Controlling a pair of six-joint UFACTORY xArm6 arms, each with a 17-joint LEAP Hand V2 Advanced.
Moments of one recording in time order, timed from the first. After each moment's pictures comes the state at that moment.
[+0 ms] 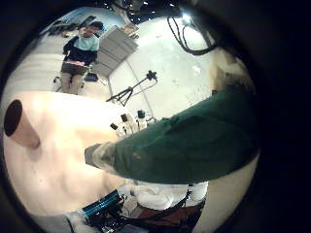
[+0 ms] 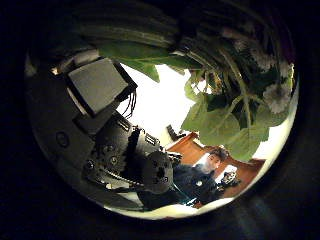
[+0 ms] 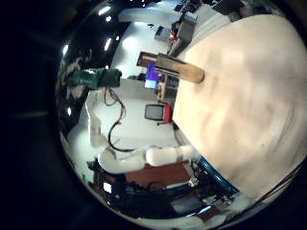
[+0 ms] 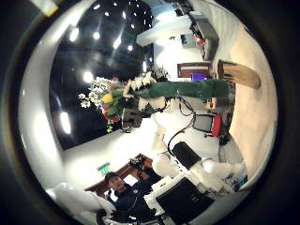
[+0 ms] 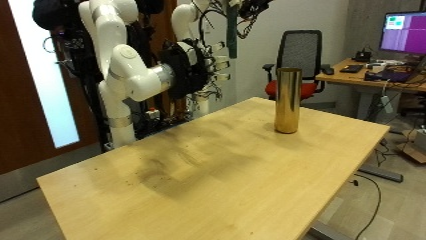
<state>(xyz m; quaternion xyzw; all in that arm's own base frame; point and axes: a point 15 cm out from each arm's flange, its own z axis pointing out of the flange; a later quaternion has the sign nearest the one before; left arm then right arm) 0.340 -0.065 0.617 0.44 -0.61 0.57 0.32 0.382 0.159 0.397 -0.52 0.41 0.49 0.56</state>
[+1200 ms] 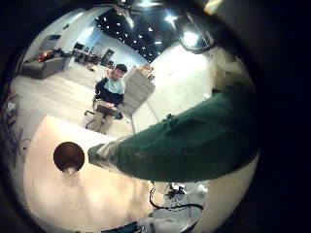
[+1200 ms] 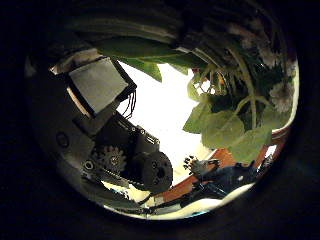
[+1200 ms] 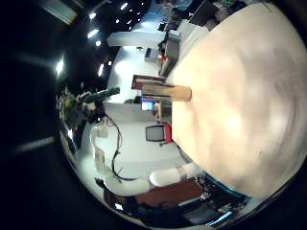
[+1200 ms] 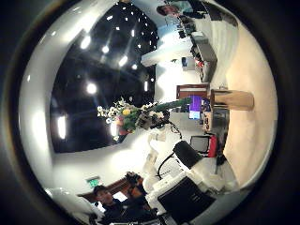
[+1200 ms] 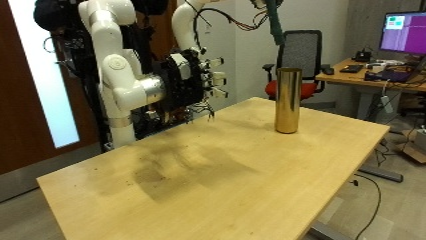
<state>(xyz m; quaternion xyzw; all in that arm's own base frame) 0.381 0.052 0.616 0.51 -0.57 0.63 0.14 0.420 0.130 0.380 -0.49 0.47 0.43 0.59</state>
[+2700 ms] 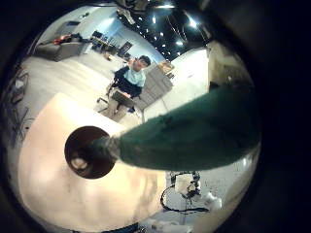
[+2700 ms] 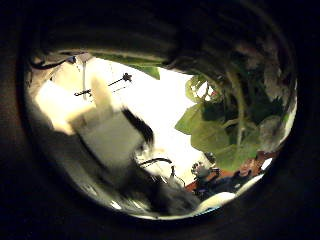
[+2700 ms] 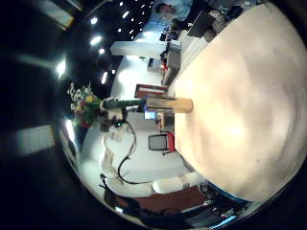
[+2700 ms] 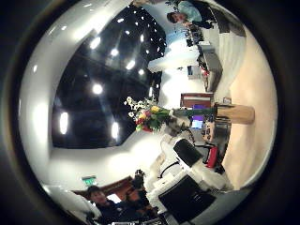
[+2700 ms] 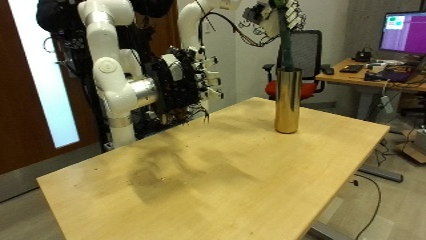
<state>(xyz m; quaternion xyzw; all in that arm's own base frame) 0.420 0.103 0.491 0.60 -0.52 0.59 0.17 0.424 0.109 0.382 -0.47 0.48 0.42 0.62</state>
